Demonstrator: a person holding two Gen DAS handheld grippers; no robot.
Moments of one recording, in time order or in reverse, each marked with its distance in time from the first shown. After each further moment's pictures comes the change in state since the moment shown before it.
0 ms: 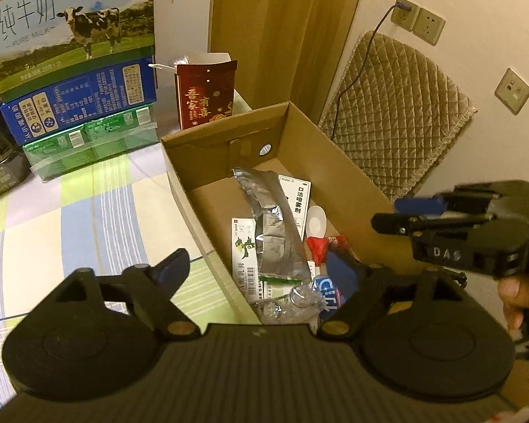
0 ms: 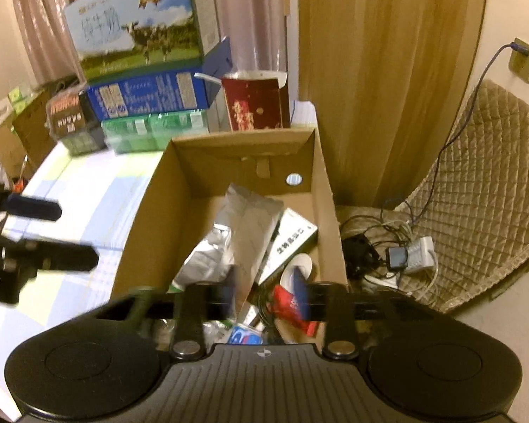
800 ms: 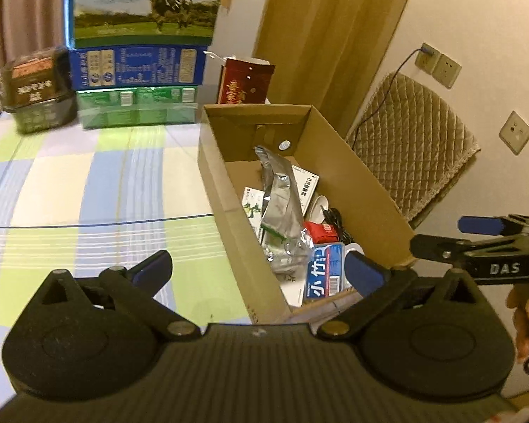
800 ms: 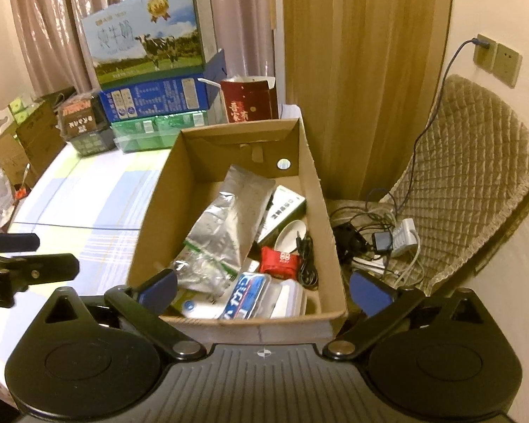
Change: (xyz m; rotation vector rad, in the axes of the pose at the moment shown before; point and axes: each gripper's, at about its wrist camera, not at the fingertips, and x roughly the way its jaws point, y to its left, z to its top) left arm -0.058 -0.013 -0.098 -0.206 -0.143 0.068; right arm -0.076 0.017 -0.066 0.032 -0.054 -0.030
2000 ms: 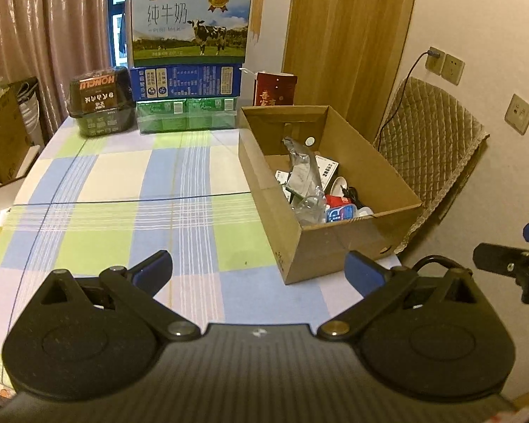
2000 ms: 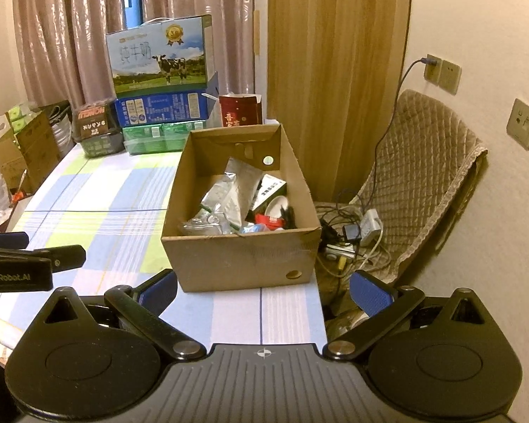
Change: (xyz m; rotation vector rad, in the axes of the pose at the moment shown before) left arm -0.094 -0.028 -0.086 0.015 -0.096 0.168; right arm -0.121 0.043 -0.091 0.007 -0.090 -0.092
